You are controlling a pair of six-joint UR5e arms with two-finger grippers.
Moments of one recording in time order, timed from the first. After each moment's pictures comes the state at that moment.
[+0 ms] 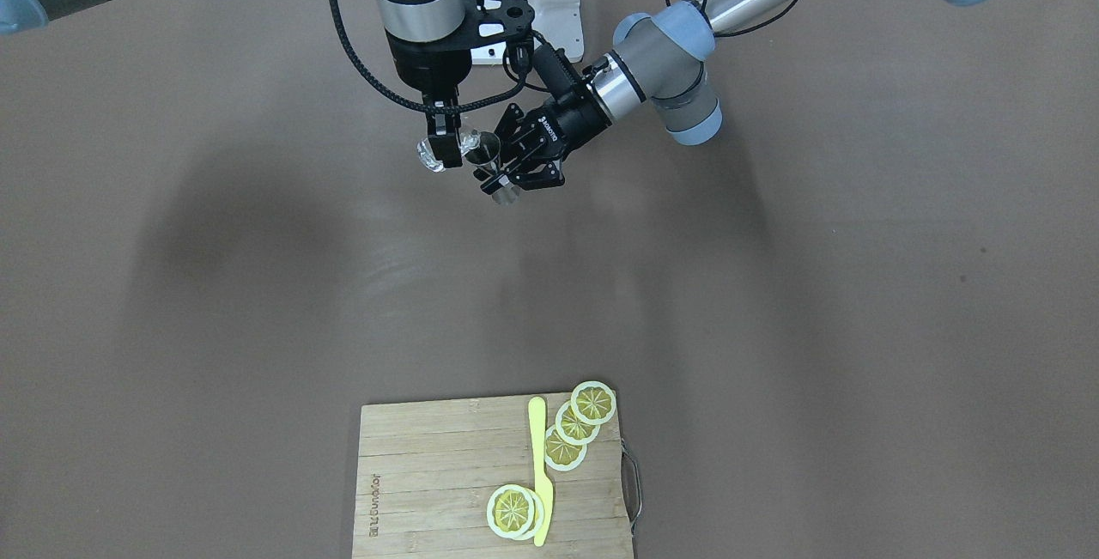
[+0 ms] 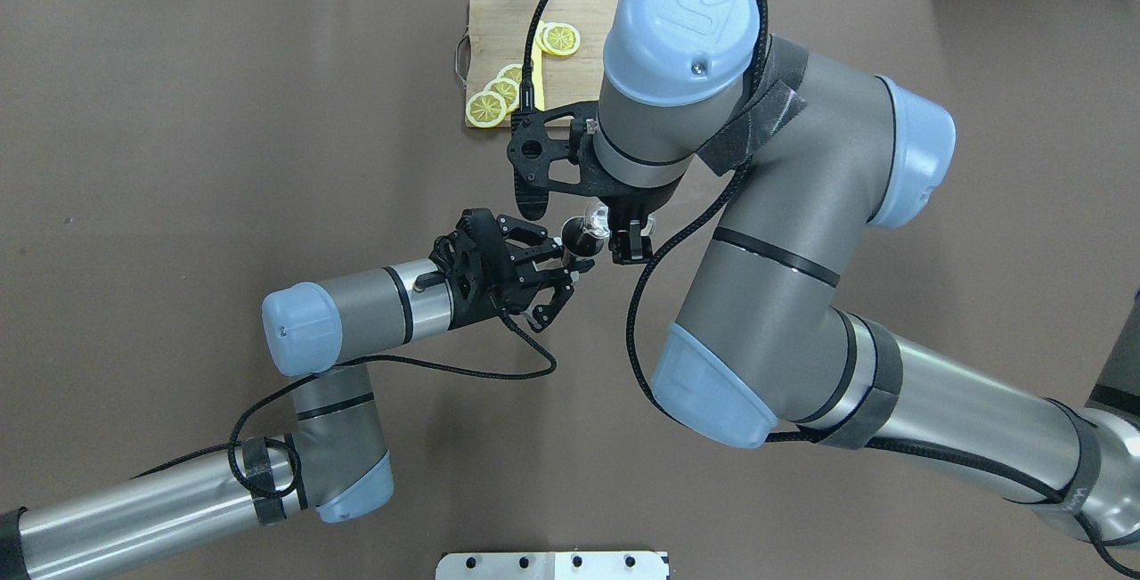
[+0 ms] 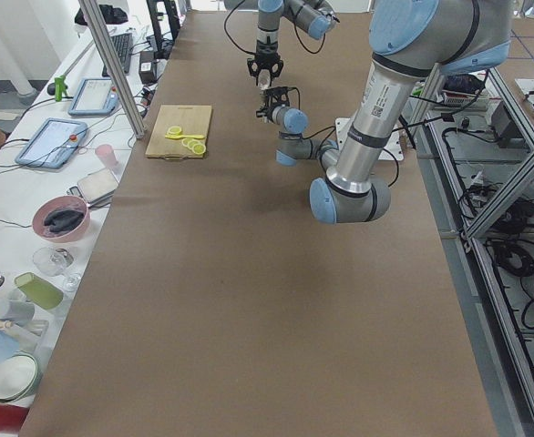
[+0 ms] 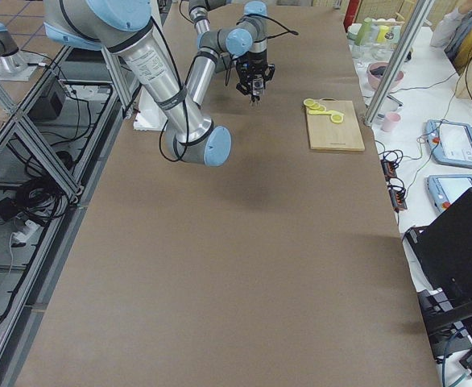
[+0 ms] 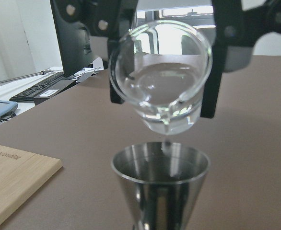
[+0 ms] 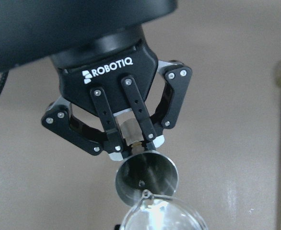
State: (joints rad) left arm -0.39 -2.17 -1.36 -3.04 -1.53 -0.22; right arm 0.60 -0.76 1.87 -1.93 1.90 -0.50
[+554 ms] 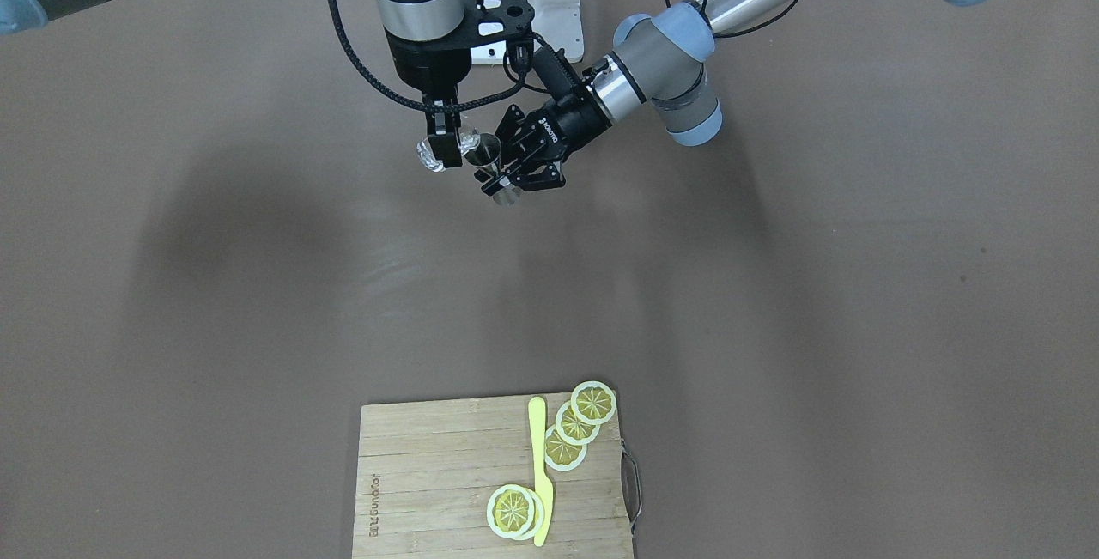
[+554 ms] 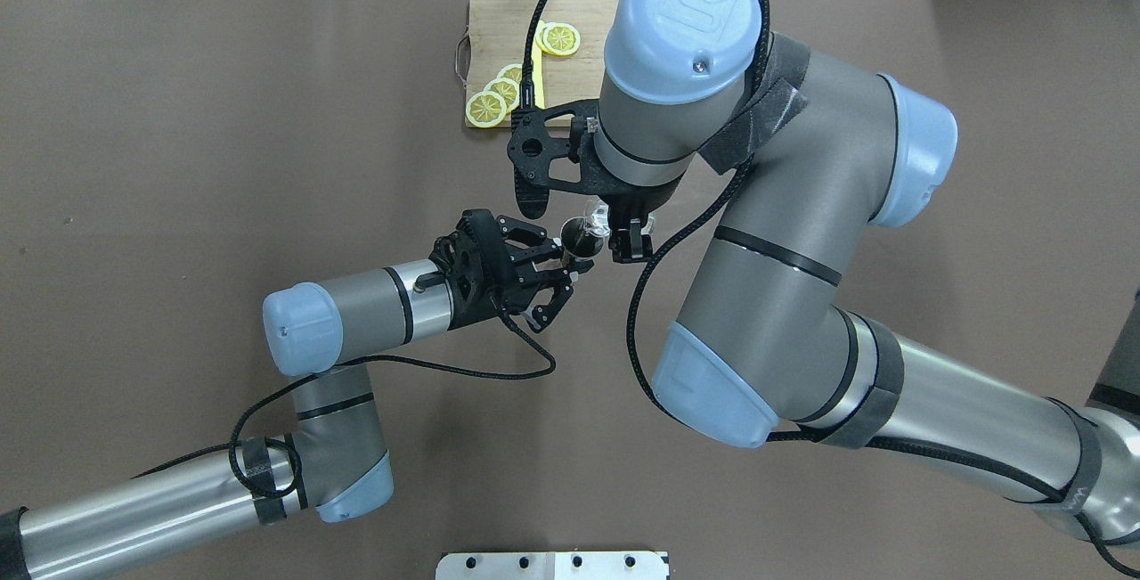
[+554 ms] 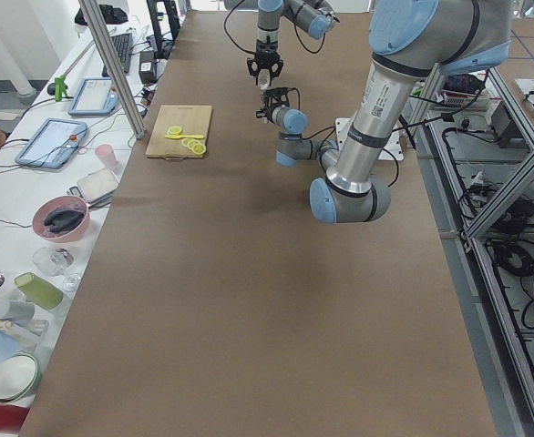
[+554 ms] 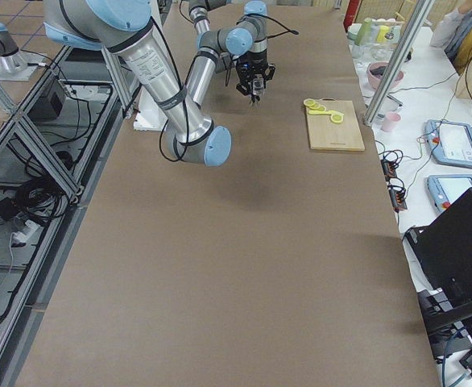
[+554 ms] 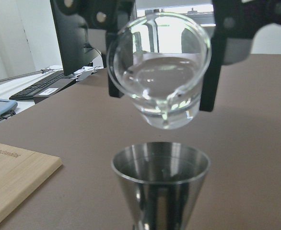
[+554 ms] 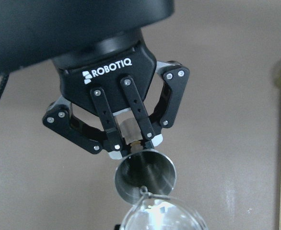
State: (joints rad) left arm -0.39 -2.17 -1.35 -3.04 -1.53 -0.22; right arm 0.60 -0.76 1.87 -1.92 1.90 -0.50
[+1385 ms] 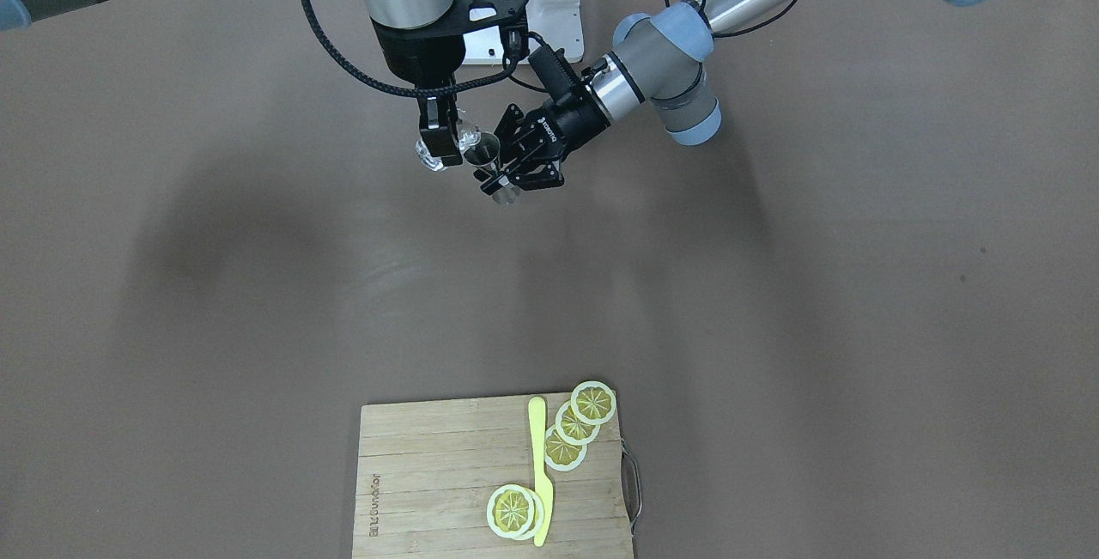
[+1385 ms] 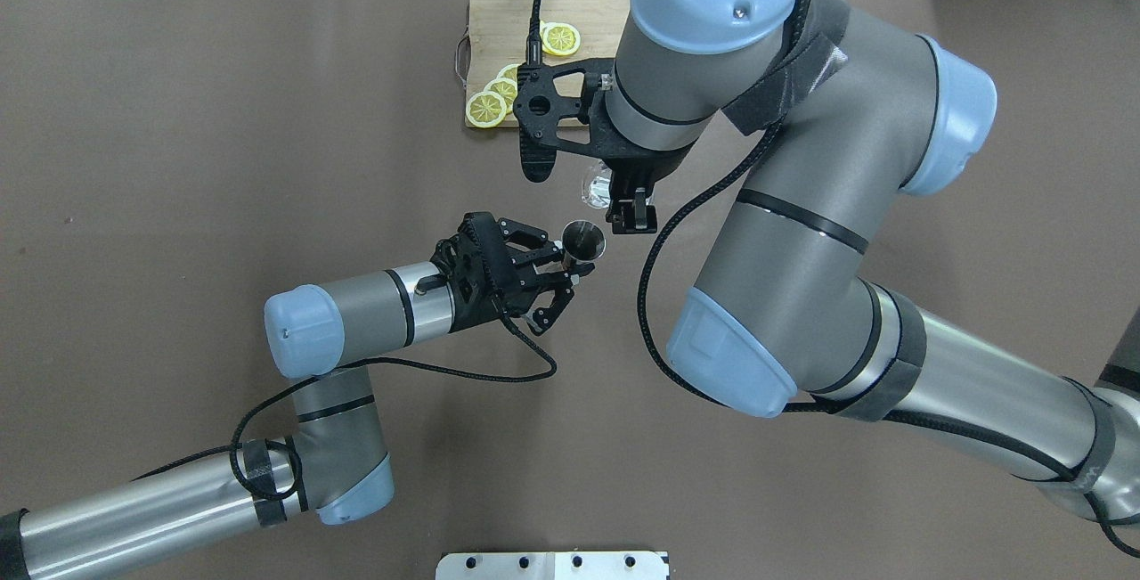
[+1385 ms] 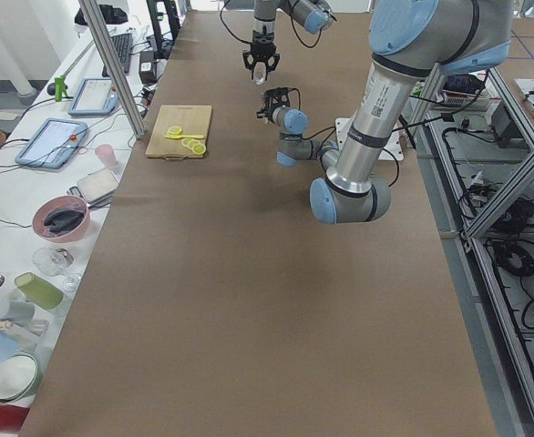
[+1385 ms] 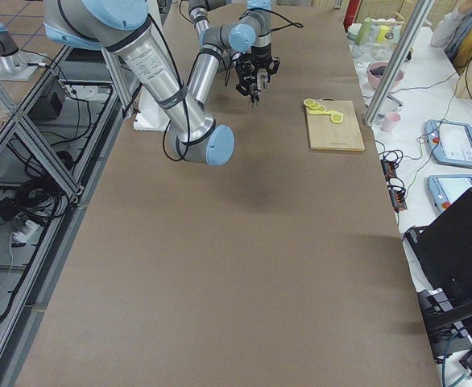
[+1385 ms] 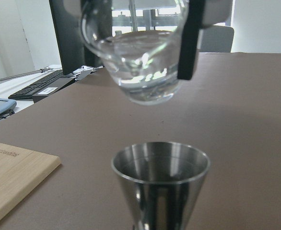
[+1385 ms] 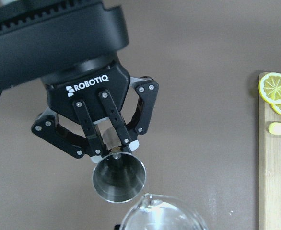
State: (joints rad) left arm -0.39 -2.17 -1.35 -3.04 -1.53 -0.22; right arm 0.65 -0.75 1.89 -1.89 1.95 -0.49
